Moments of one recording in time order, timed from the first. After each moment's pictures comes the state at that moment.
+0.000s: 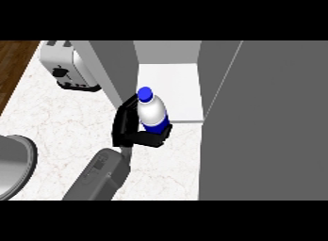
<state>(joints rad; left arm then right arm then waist) -0.43 0.00 -0.33 -1.00 0.46 0.30 -0.50 1.00 -0.11 0.24 -2.48 -0.07 0.30 -0.25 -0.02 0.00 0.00</state>
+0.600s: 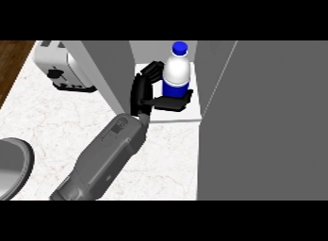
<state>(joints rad) -0.78 0.00 -0.39 -0.79 0.52 0.54 -0.36 0.98 -0.11 0.17 -2.46 -0.10 0.32 -0.26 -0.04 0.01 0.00</state>
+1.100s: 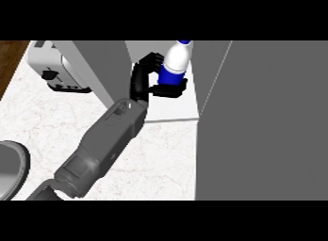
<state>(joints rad) -0.98 0.00 -0.38 -0.45 0.49 0.59 -0.39 0.92 -0.12 0.12 -2.46 -0.12 0.34 -0.23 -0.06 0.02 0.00</state>
